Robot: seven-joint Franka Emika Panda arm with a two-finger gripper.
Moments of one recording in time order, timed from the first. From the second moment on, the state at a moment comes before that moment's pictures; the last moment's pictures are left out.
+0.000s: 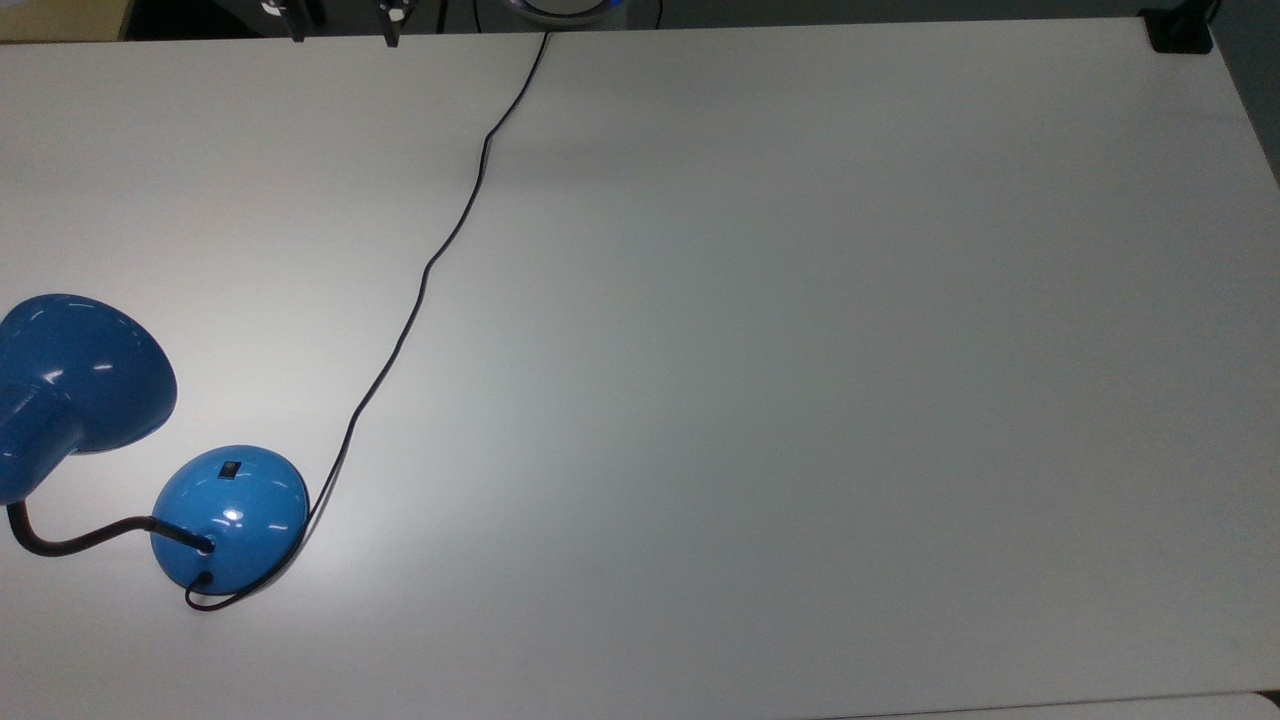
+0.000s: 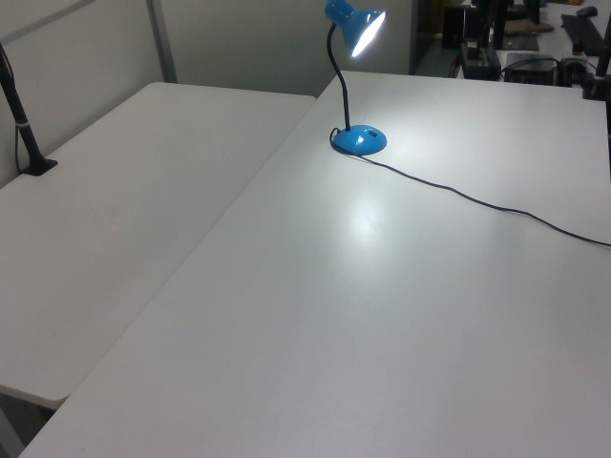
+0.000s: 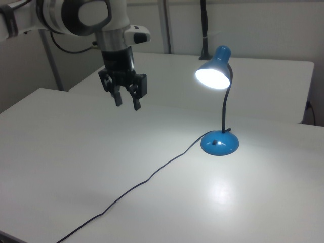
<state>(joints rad) -0.16 0.02 -0.04 -1.58 -0.01 1.60 -0.19</state>
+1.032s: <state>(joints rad) -0.19 0.47 -0.13 -1.61 0.00 2.49 -0.38</state>
